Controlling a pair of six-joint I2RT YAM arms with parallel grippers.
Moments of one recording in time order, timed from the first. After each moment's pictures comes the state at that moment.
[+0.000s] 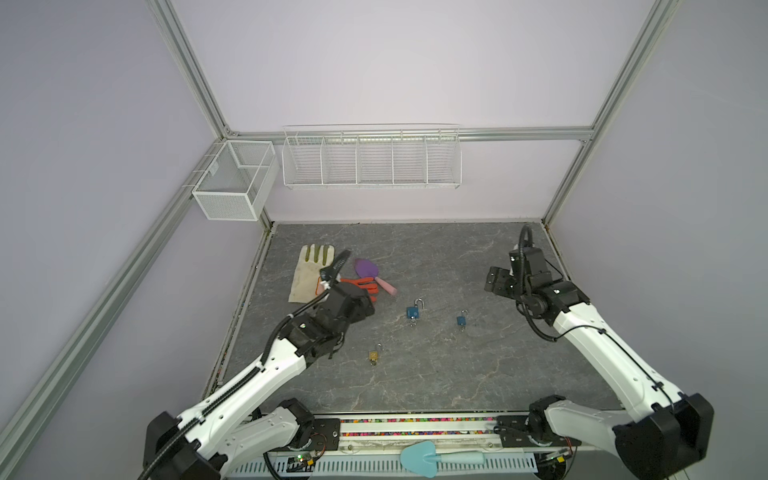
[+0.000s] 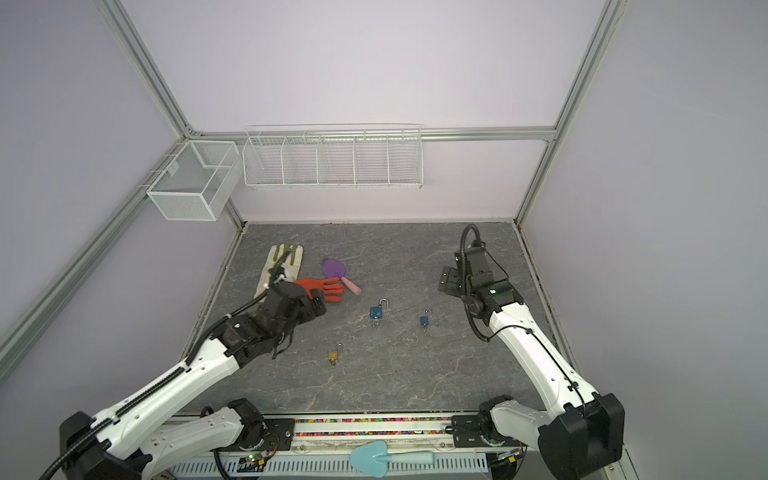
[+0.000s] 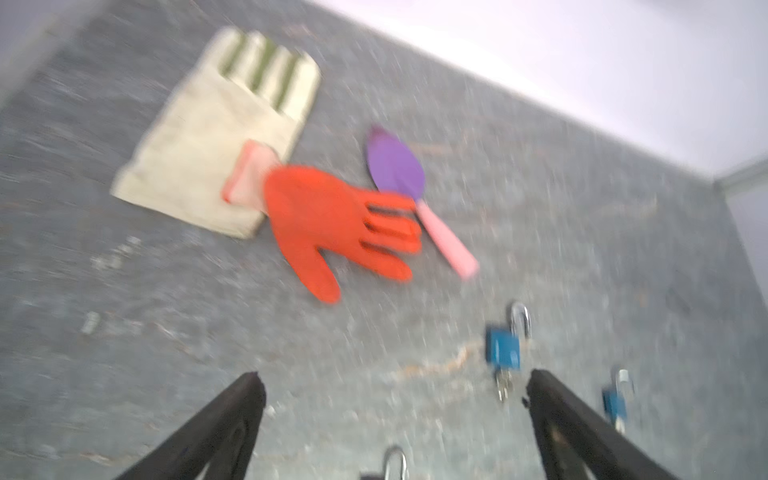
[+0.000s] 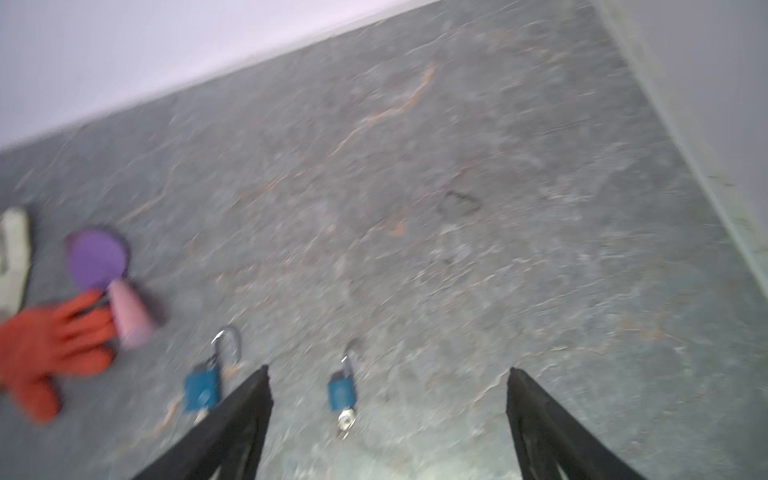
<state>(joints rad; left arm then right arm) -0.63 0.98 0.85 -0.55 -0.50 -0.75 0.27 1.17 1.00 -0.63 0.30 0.51</state>
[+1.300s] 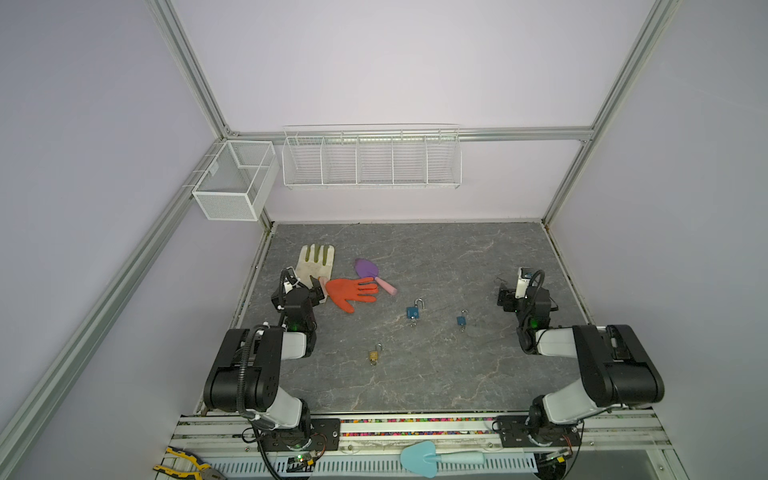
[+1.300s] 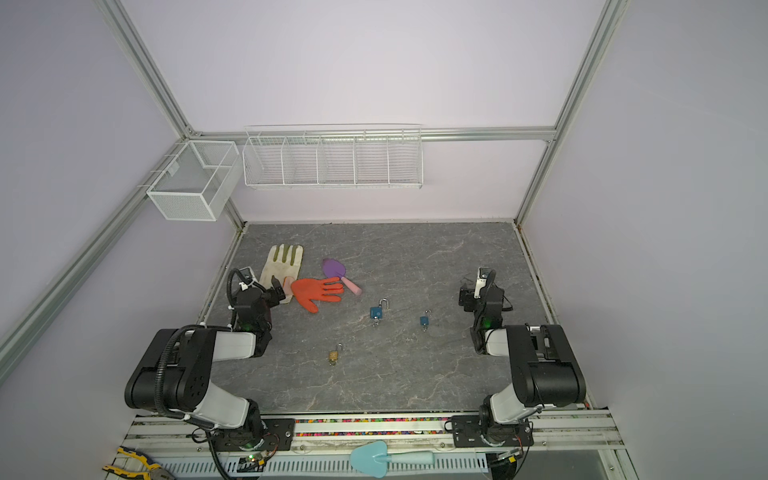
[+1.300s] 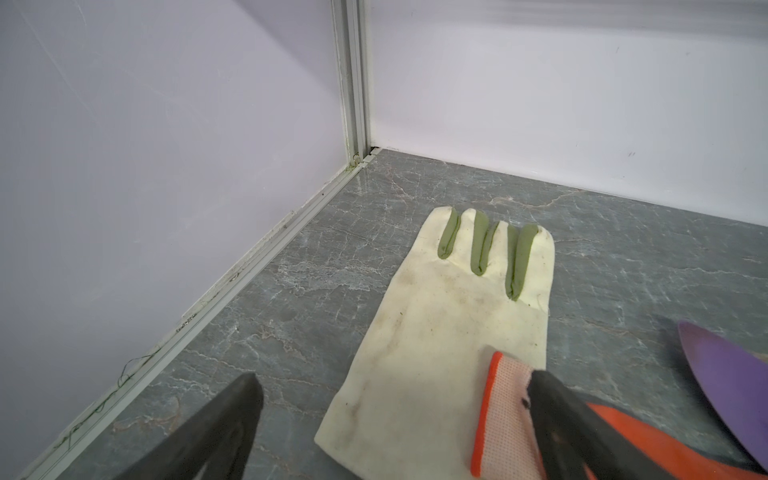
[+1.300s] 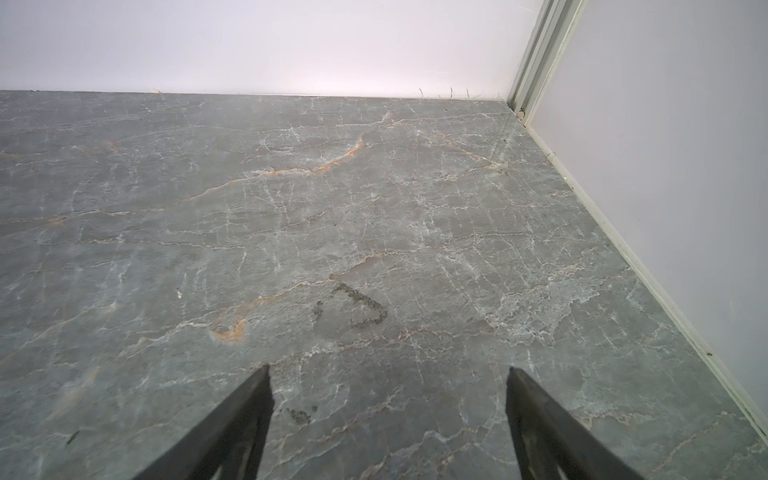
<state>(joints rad) -0.08 1.54 0.38 0.91 -0.40 -0.11 0.03 1.54 0.38 0.78 0.14 0.00</state>
